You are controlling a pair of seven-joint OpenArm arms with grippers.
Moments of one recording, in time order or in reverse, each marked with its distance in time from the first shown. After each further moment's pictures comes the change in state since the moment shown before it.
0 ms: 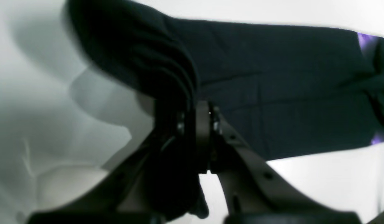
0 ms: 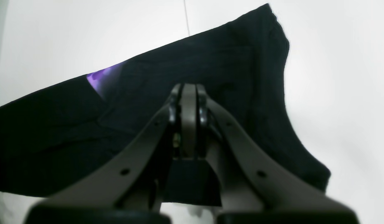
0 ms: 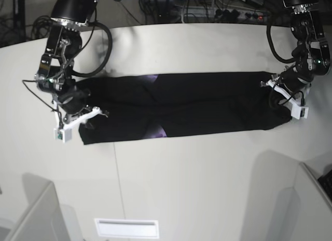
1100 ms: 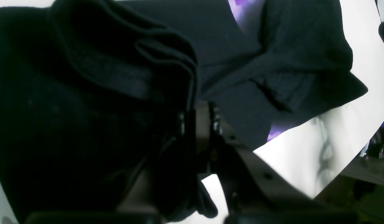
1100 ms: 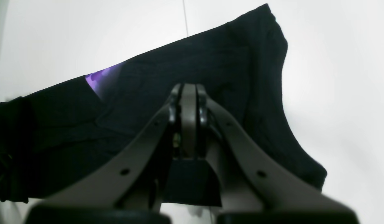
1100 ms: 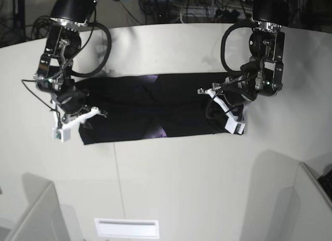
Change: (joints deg) left arm -12.0 7.7 26.0 -4.8 -0.3 6.4 0.2; right arm 0.0 0.1 0.2 -0.1 -0.1 0.0 0.0
